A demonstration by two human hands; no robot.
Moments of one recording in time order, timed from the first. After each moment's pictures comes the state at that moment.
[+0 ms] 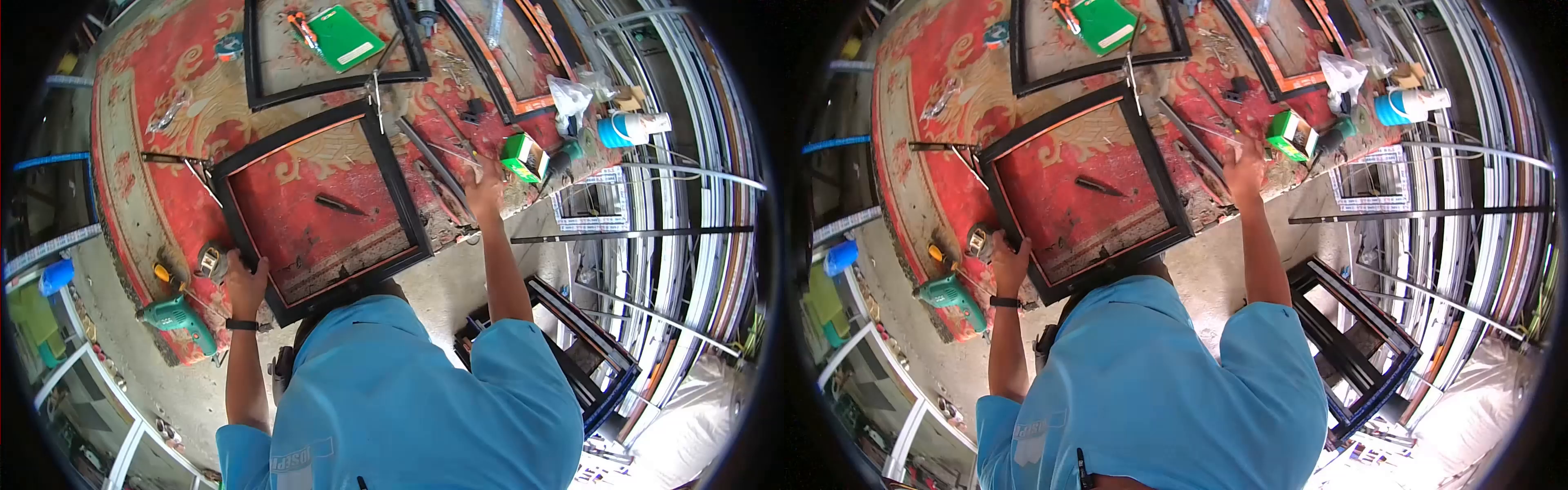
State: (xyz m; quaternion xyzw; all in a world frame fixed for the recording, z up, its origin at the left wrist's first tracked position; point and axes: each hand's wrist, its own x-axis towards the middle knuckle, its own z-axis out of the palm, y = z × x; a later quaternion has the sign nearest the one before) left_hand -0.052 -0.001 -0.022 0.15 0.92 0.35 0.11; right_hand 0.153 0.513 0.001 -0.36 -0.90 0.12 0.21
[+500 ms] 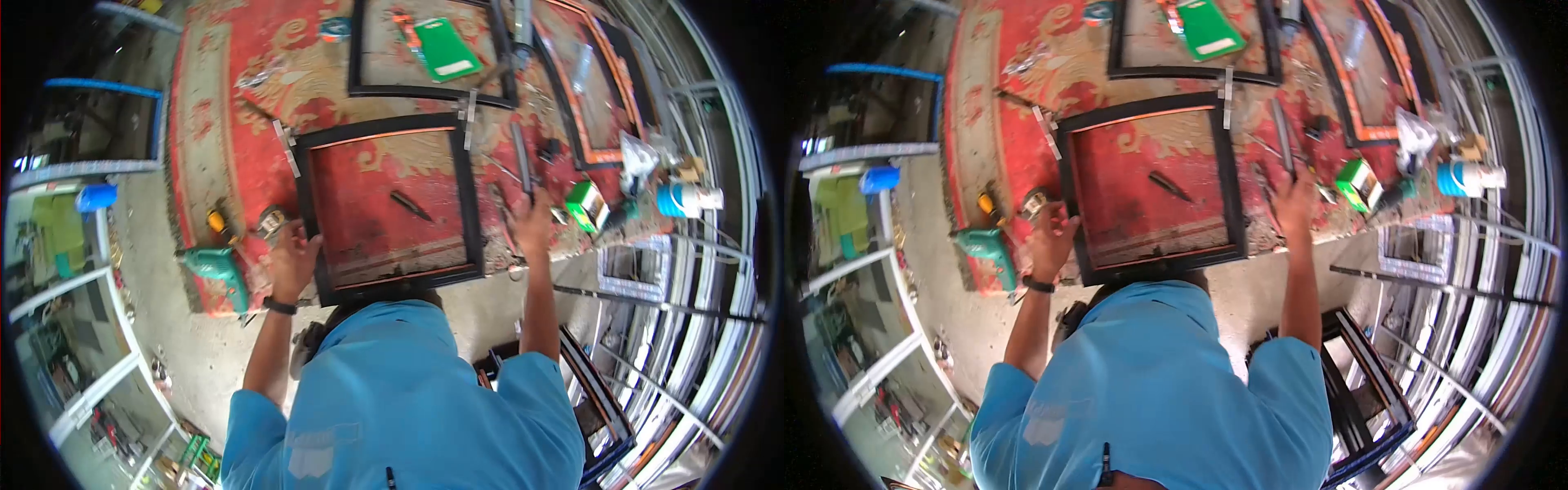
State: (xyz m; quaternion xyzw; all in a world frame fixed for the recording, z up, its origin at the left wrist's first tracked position) left_hand -0.041 -0.005 0.021 0.15 0.91 0.39 0.04; right_hand 0.128 0.480 -0.001 -0.25 -0.93 0.10 0.26
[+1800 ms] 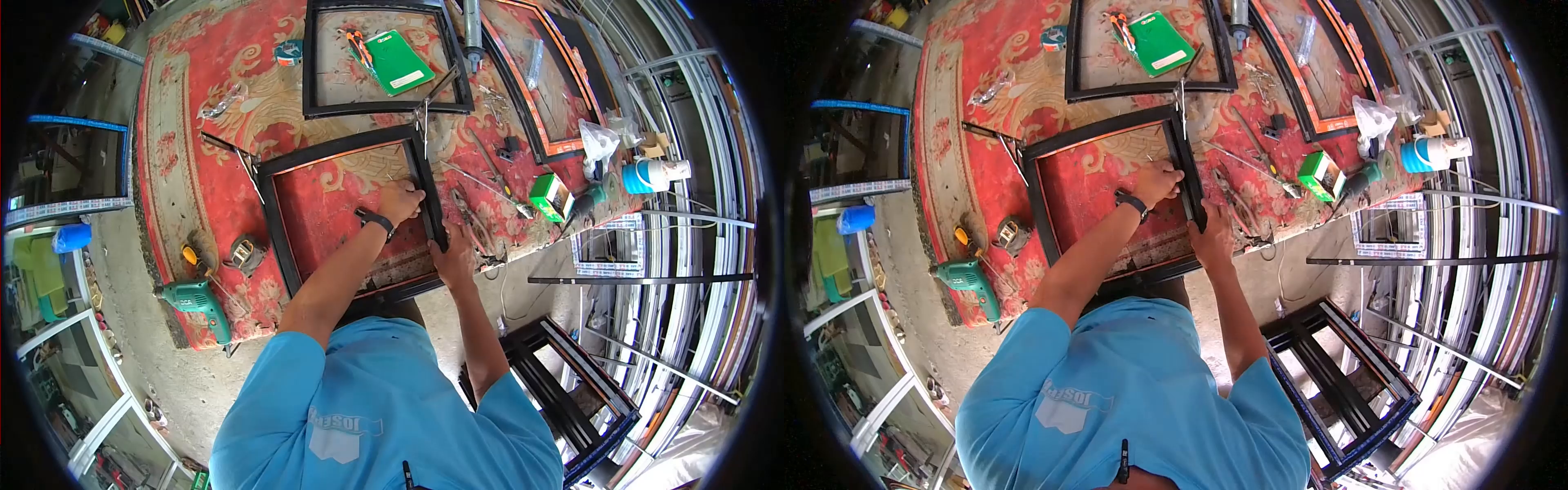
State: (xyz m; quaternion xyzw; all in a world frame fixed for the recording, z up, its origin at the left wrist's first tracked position) left_hand -0.056 0.301 -0.050 0.05 0.67 0.59 0.45; right_hand 0.138 0.355 0.009 -0.31 -0.91 0.25 0.10
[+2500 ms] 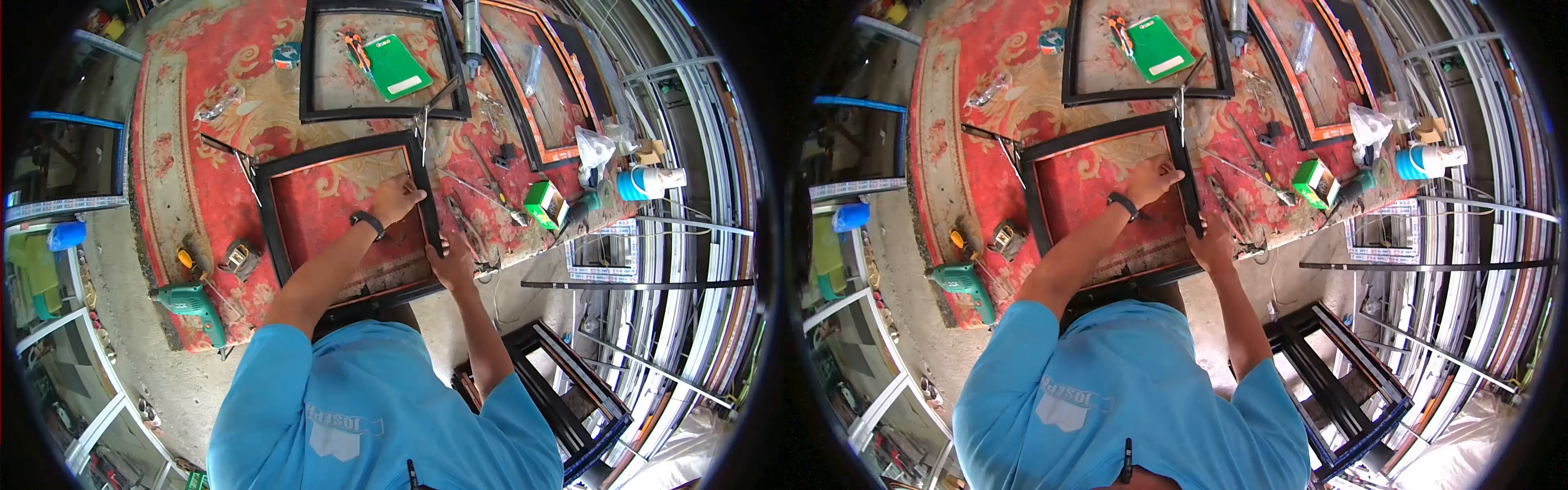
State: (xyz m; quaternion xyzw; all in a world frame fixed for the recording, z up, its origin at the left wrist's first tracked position) left_hand -0.073 0.298 -0.054 0.26 0.73 0.56 0.29; right_hand 0.147 0.371 -0.004 -0.34 -0.88 0.32 0.08
